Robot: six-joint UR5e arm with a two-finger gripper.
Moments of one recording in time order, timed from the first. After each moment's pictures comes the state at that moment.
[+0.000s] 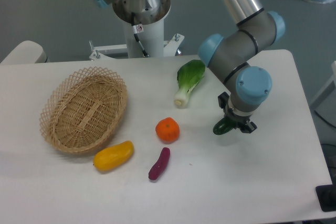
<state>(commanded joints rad) 2.65 -2.09 -1.49 -1.20 1.69 1.58</state>
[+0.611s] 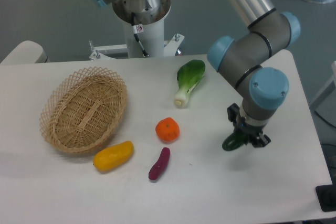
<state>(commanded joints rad) 2.58 -2.21 -1.25 -1.20 1.60 1.45</state>
